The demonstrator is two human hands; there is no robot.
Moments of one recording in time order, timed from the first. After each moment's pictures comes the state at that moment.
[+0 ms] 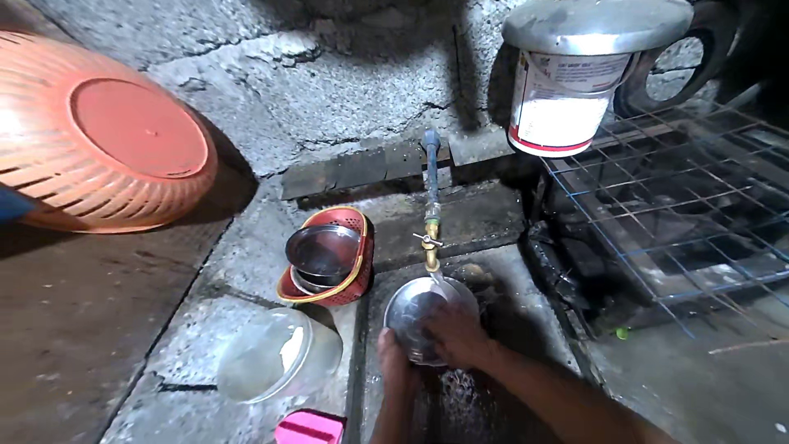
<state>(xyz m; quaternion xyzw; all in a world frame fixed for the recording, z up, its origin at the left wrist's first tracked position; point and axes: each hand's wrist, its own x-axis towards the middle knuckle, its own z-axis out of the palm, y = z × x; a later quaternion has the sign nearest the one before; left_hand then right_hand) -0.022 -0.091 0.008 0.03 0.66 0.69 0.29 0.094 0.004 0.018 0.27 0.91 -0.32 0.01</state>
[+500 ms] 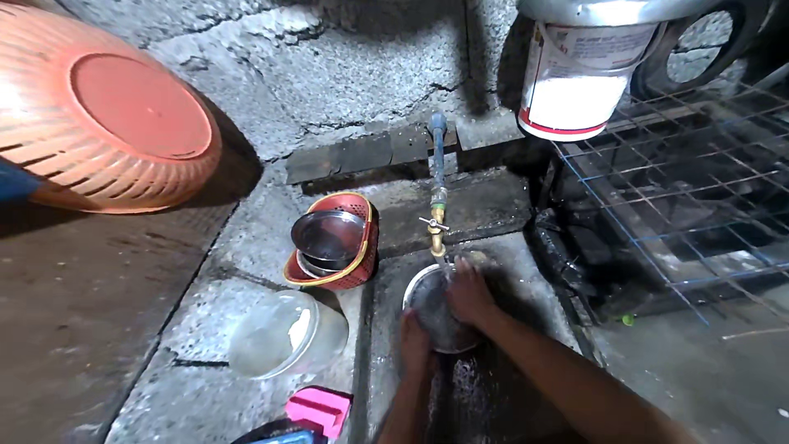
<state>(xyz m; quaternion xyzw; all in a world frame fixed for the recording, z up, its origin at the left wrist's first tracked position) 0.000 -0.089 0.006 0.11 0.72 0.62 0.29 0.086 0.030 0.026 0.39 0.87 -0.30 -0.03</state>
